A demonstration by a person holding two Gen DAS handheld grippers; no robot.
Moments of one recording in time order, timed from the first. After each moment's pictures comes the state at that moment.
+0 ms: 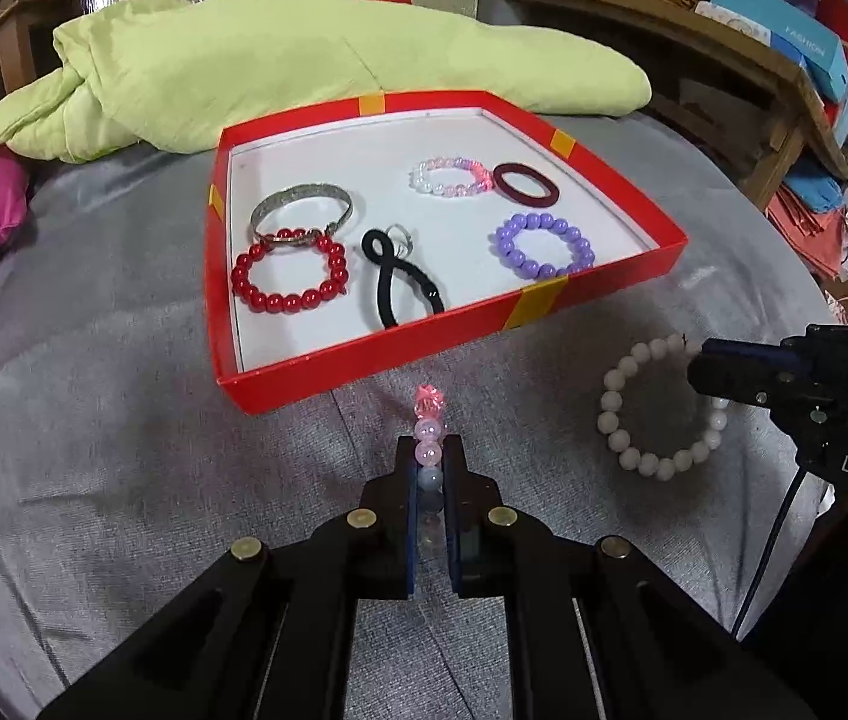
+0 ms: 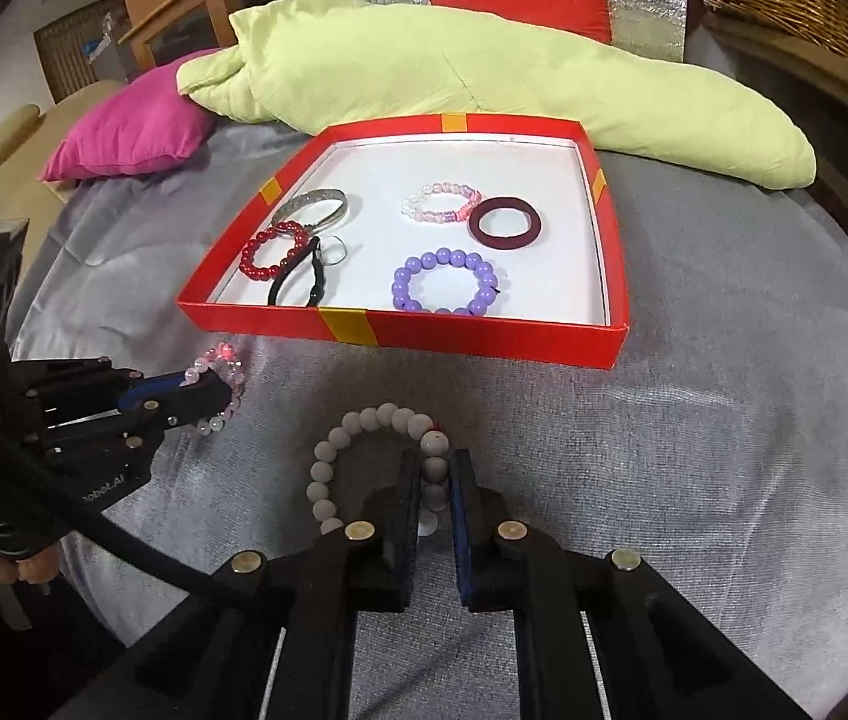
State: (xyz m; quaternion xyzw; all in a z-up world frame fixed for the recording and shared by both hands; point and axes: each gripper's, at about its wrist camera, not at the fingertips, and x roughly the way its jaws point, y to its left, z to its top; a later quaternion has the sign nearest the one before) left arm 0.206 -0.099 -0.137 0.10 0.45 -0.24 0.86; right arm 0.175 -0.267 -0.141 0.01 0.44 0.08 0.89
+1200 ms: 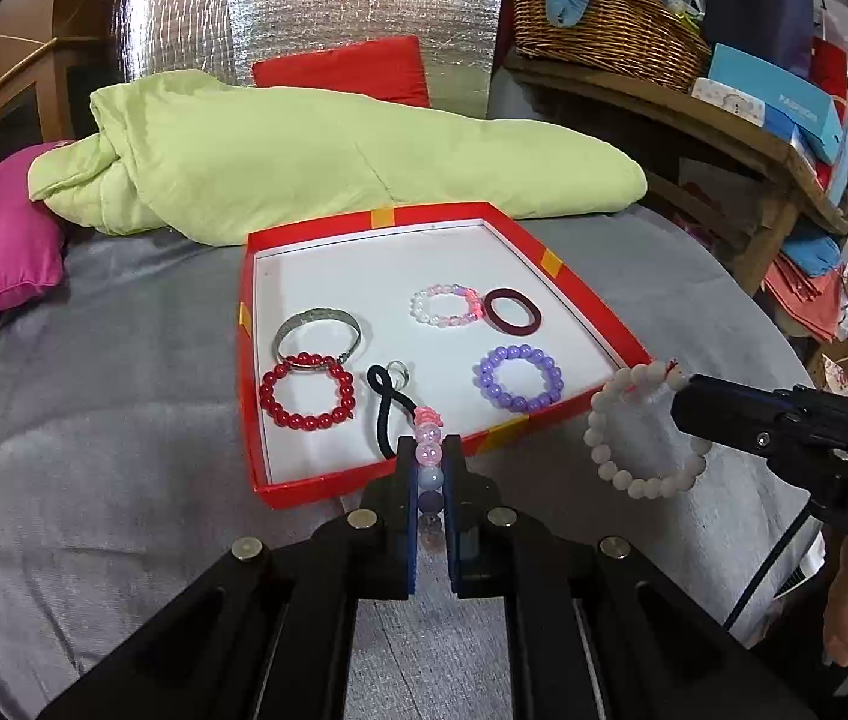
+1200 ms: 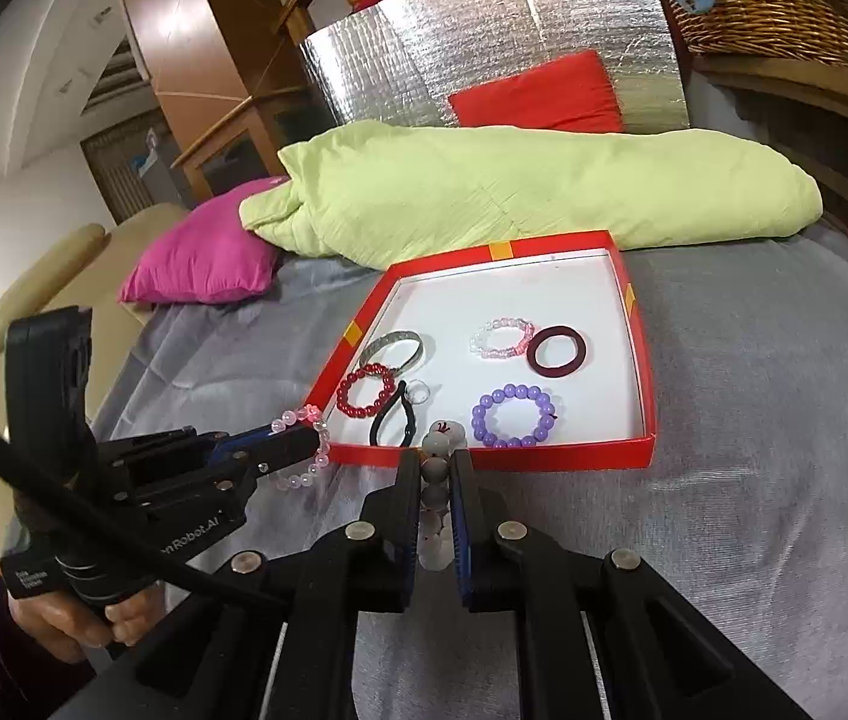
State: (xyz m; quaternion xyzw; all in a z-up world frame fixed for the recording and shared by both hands) left arm 0.201 -0.107 -0.083 0.07 0.38 -0.22 0.90; right arm 0.153 -0.277 -0.089 0.11 0.32 0.14 0.93
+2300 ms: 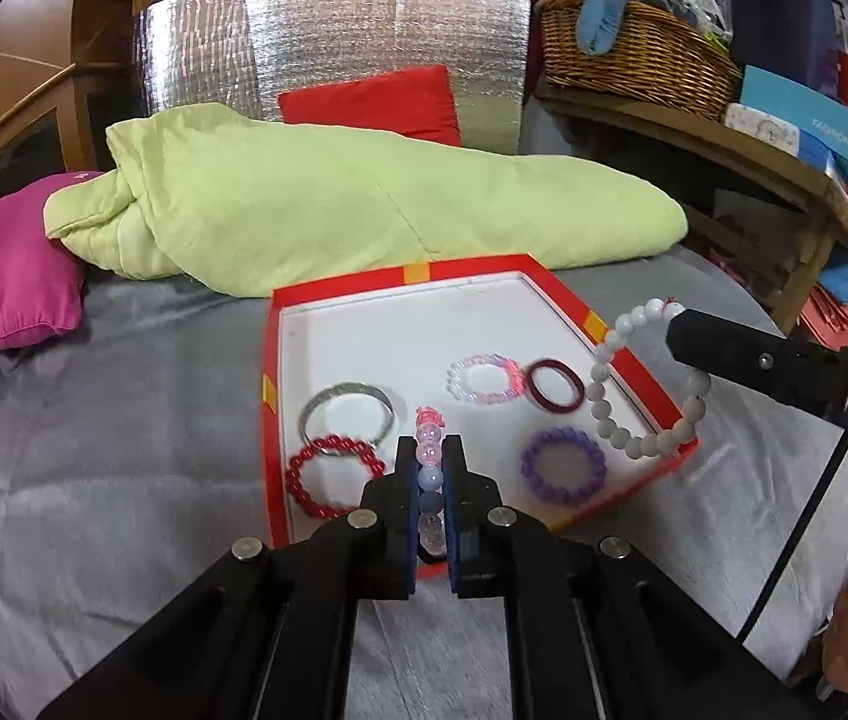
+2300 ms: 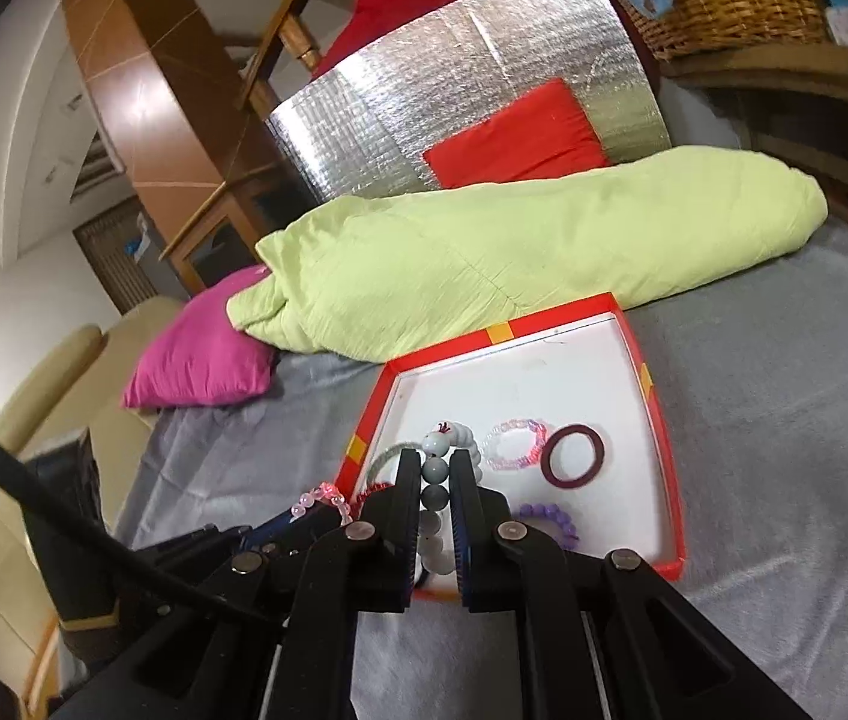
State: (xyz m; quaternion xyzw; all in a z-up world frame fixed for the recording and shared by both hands) left arm 0.242 -0.116 -0.071 0.07 0.34 -0.19 0.92; right arm 0.211 -0.292 -0.066 0.20 0.27 0.13 0.93
